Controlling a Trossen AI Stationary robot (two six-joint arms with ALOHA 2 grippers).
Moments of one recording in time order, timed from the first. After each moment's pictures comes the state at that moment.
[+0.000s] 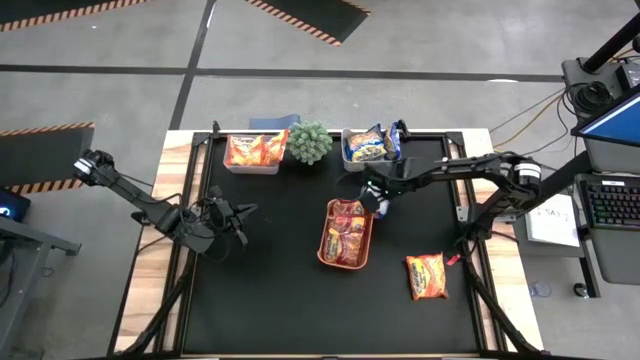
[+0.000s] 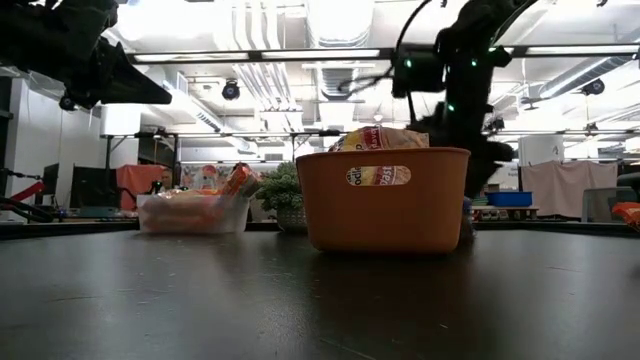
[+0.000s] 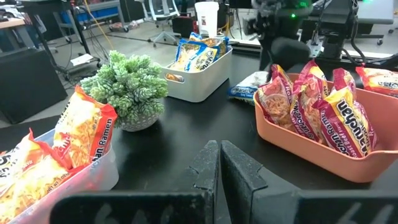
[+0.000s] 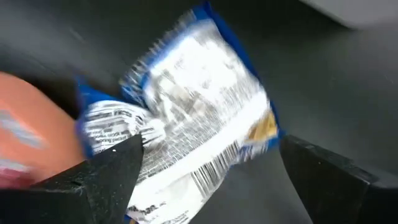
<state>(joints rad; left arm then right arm) -0.55 0.73 0.35 -0.13 -1.07 -0.44 -0.27 1.58 1.00 -0.74 0.13 0.75</state>
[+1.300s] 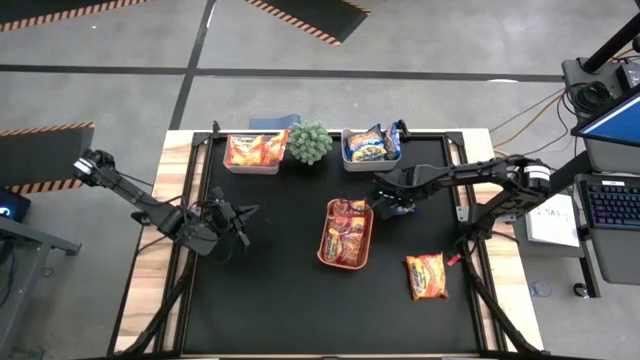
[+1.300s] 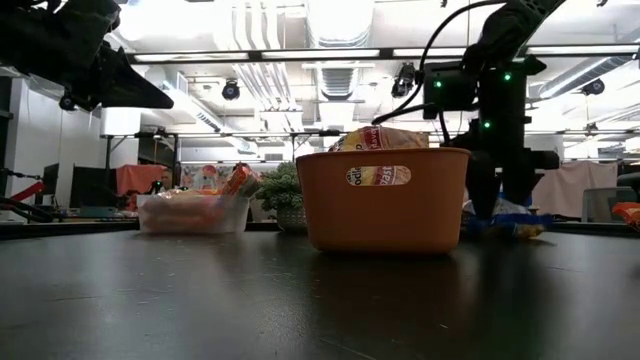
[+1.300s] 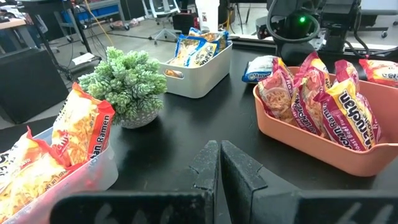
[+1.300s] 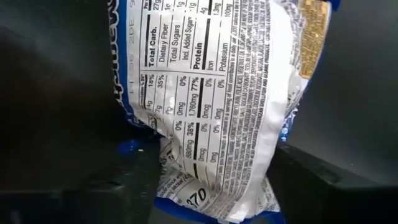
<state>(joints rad) -0.55 0.77 0.35 -0.12 -1.07 -0.45 -0.26 1.51 0.83 -0.80 0.16 0.84</state>
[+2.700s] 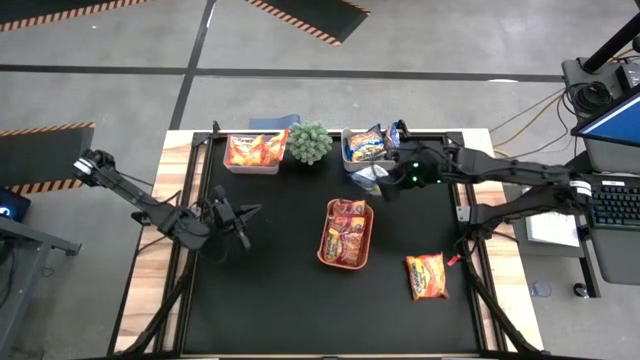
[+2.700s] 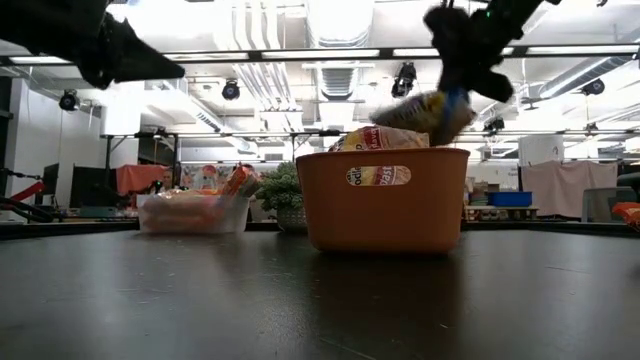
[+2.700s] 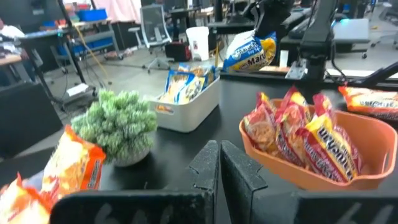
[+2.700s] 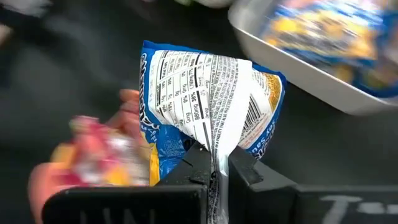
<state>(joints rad) -0.55 0.78 0.35 0.13 -1.07 -0.20 -0.26 1.14 1.01 -0.72 0.08 0.63</state>
